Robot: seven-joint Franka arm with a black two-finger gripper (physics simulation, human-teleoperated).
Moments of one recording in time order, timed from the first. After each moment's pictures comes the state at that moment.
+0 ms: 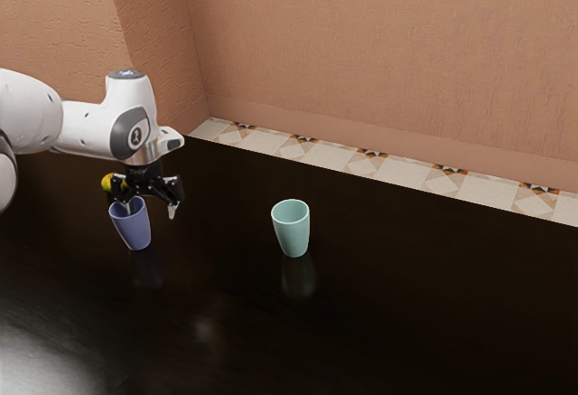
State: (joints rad) arm 0.03 0.42 0.24 -1.83 -0.01 2.18 -0.16
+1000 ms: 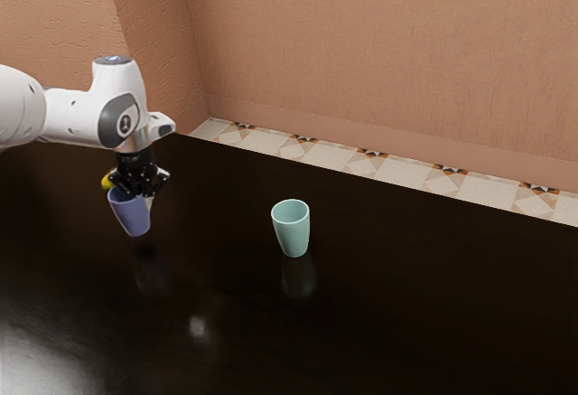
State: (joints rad) arm 0.03 0.34 0.26 -1.85 0.00 2.17 -0.18
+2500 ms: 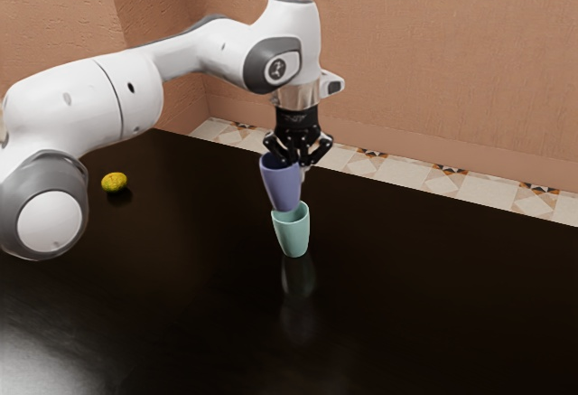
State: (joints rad) arm -0.09 0.66 -0.20 -1.08 0.15 1.68 -0.63
